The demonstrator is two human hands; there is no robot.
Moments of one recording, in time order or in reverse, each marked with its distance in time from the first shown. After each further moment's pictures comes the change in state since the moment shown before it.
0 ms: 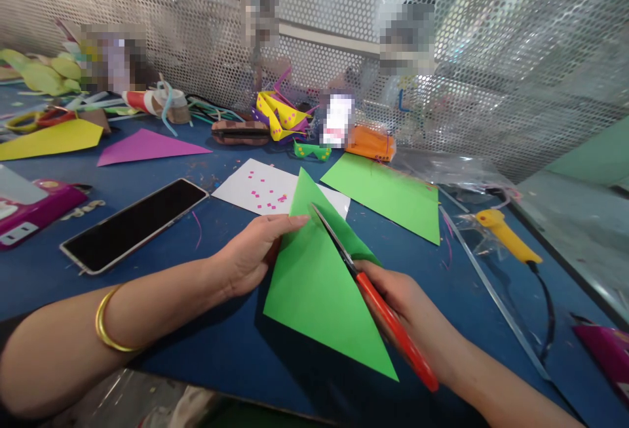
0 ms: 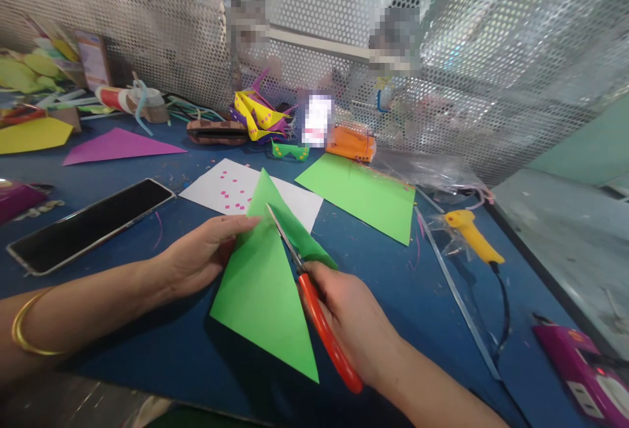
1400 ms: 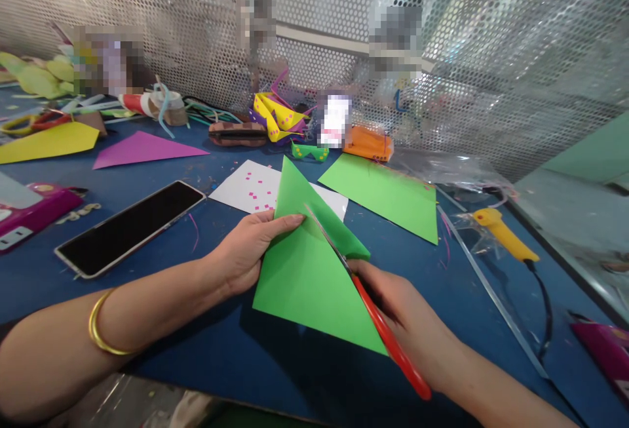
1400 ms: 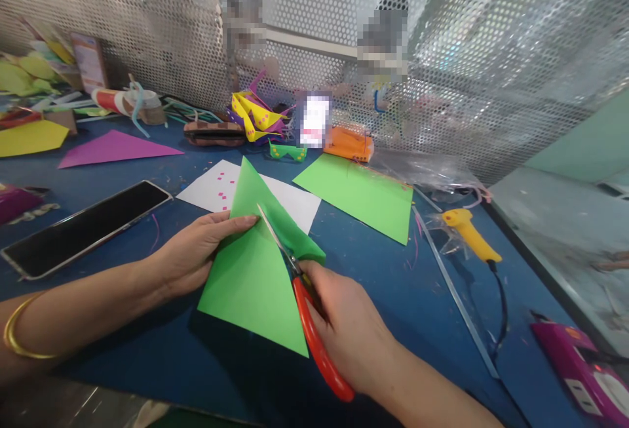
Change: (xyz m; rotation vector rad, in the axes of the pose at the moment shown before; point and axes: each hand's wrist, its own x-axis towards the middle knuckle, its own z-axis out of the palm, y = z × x) left_hand -0.004 0.007 0.006 -0.088 0.054 0.005; right_hand -0.004 -0.003 0.001 0.085 0.050 -0.019
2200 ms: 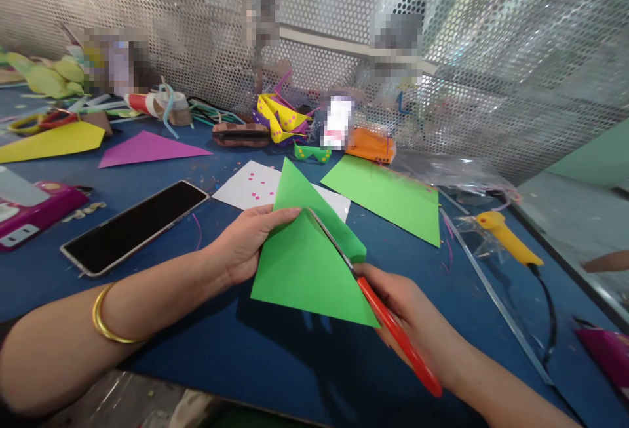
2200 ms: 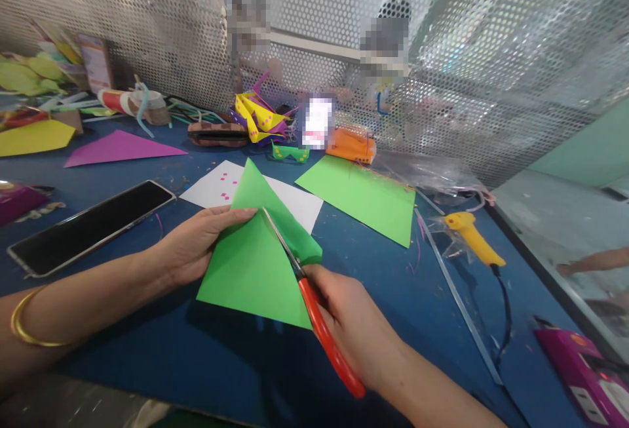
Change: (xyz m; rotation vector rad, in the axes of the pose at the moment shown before) left_hand 0.005 0.009 -0.004 0.033 0.034 0.017; right_hand 0.001 0.008 -0.002 0.160 -0.083 0.058
